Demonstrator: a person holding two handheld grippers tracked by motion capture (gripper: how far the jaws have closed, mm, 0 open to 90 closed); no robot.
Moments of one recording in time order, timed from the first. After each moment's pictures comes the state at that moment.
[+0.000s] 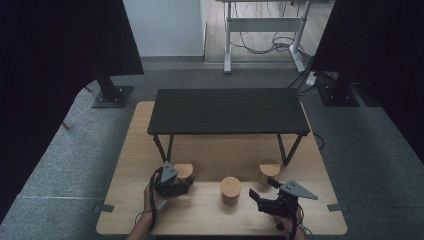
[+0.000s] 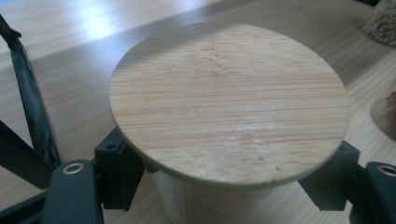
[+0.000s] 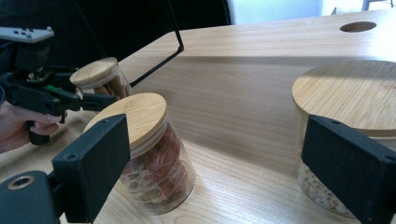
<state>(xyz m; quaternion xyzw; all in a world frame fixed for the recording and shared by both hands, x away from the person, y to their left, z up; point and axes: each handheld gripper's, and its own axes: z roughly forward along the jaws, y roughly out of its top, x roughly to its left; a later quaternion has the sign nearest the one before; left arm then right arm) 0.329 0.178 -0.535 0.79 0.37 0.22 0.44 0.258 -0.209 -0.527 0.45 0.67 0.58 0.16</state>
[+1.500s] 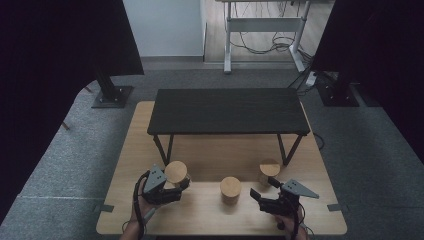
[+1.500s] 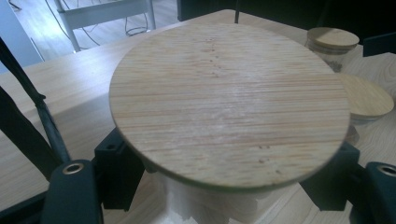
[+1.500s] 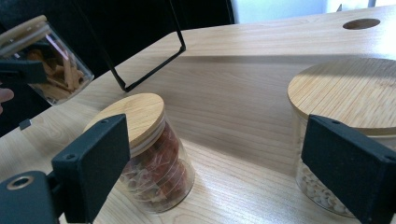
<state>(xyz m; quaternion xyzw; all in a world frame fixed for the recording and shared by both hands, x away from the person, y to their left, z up) 0.283 0.191 -0.474 0.77 0.33 0.24 0.49 0.260 -0.214 -0.529 0.45 0.66 0.58 0.15</state>
